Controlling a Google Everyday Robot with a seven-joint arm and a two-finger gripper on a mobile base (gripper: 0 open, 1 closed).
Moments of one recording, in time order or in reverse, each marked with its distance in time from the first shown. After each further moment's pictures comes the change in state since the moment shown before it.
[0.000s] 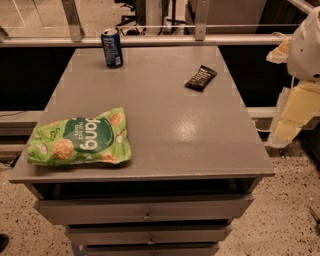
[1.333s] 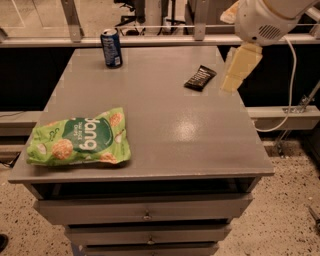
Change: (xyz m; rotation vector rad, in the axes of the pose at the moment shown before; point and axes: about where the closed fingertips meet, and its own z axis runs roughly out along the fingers) arm -0.089 -0.098 0.026 0.144 -0.182 -0.143
